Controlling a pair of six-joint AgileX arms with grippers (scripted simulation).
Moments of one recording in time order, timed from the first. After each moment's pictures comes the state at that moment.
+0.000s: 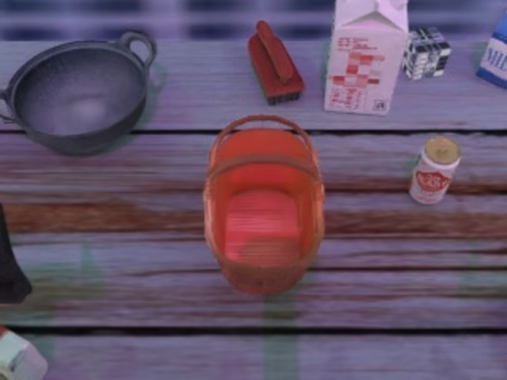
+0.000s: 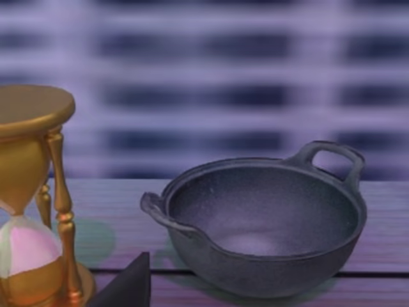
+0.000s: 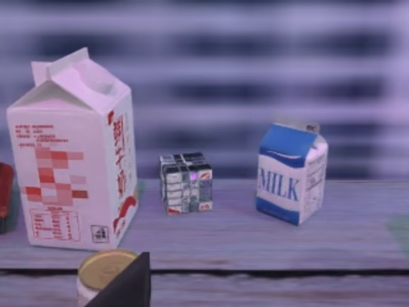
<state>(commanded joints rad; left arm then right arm) 0.00 0.00 0.00 0.00 0.00 0.00 0.00 0.00 0.00 0.00 0.00 0.00</state>
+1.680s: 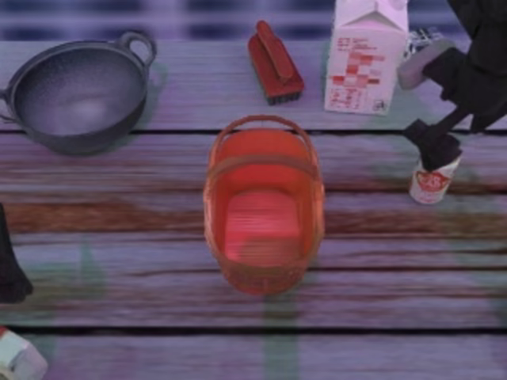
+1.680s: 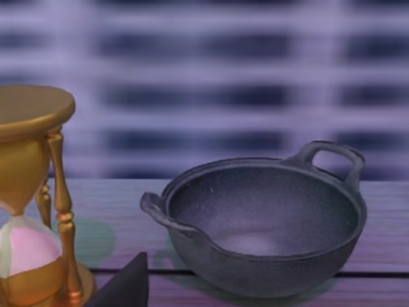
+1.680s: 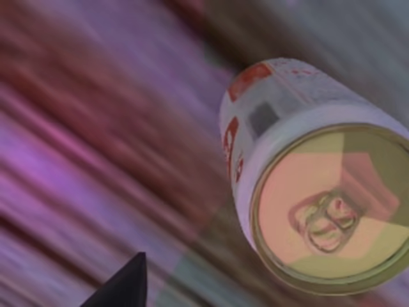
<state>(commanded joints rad) 0.00 0.00 0.00 0.00 0.00 0.00 0.20 2.17 1.81 -1.15 0.00 -0.50</state>
